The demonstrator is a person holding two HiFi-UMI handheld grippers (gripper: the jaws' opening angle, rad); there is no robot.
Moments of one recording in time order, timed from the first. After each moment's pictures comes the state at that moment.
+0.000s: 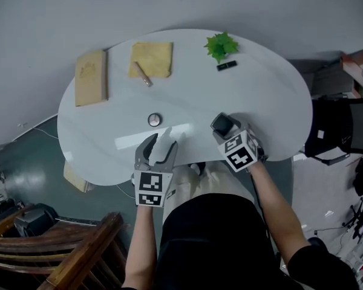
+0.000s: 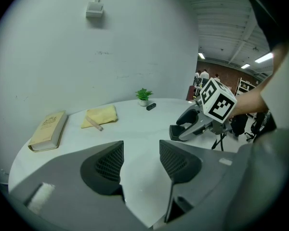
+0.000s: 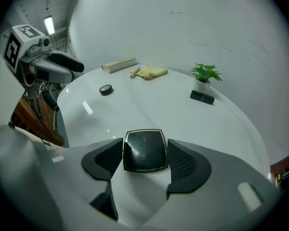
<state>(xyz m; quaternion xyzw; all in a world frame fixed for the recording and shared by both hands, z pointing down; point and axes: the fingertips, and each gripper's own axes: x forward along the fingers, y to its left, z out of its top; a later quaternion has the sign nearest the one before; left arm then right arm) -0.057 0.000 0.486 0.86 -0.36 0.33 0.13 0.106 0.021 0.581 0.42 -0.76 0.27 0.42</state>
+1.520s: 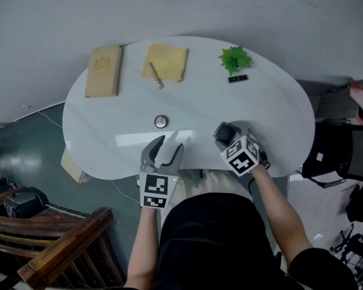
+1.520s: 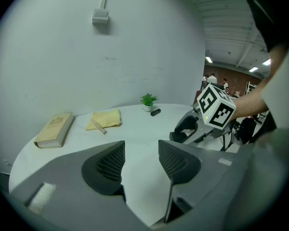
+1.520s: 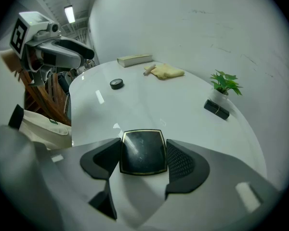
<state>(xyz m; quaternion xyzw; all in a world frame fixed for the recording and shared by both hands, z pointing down) -0.049 -0.002 0.476 0.85 -0.41 0.30 0.13 0.100 0.011 0.585 0.34 -0.79 0.21 0.47</state>
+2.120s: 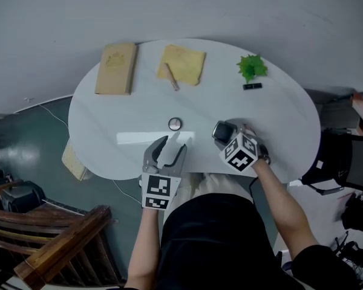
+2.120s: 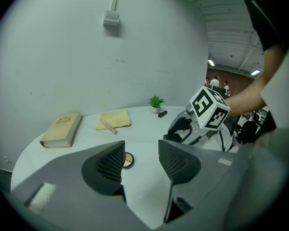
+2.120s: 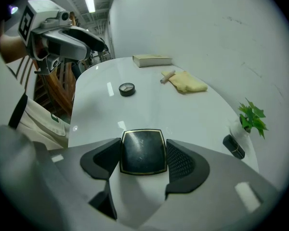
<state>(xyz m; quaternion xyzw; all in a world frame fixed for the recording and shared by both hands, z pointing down) -0.088 -0.016 0.467 0.85 -0.42 0.28 0.14 0.044 -0.018 0.581 0.26 -0.81 0.14 0.50</state>
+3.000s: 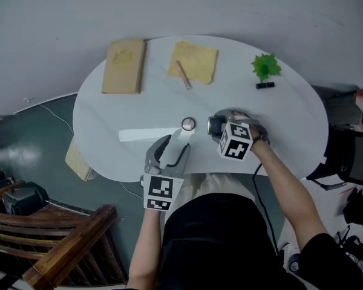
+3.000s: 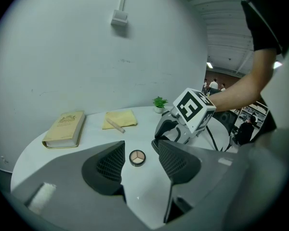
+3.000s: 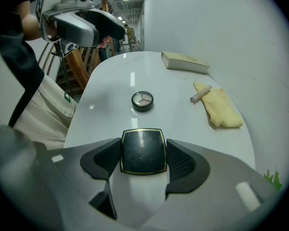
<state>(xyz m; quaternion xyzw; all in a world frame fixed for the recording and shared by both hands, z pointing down) -0.127 -0.031 0.463 0.86 -0.40 0.28 0.15 -0.029 -0.041 0.588 0.11 -0.82 0.06 0.55</state>
